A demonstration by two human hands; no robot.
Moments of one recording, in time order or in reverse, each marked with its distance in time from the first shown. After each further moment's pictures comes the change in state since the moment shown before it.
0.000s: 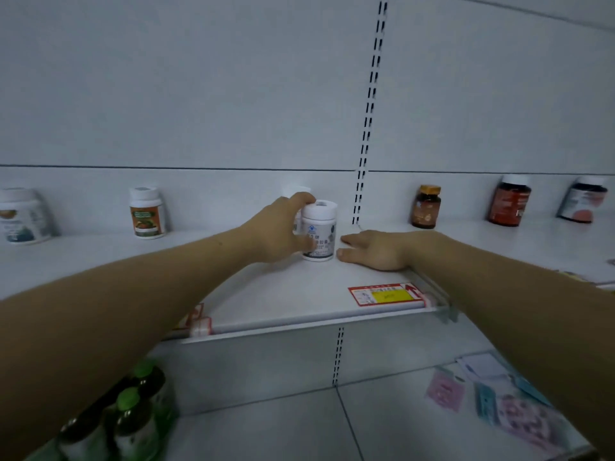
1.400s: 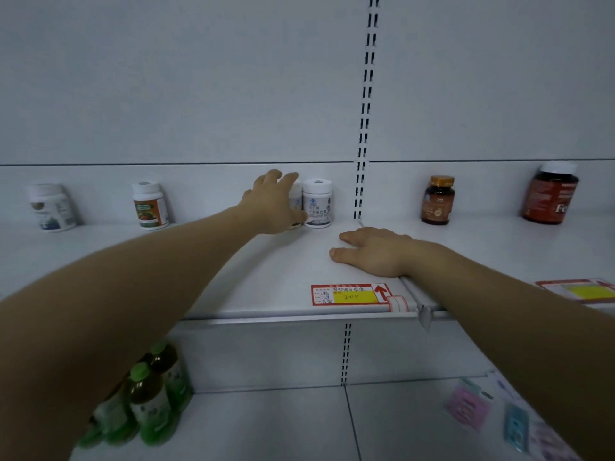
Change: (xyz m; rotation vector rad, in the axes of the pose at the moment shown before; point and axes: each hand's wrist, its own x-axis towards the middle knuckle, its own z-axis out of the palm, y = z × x) left_hand 0.052 0.013 0.015 0.410 0.099 -0.286; right_hand -0.005 0.029 0.008 0.074 0.083 -0.125
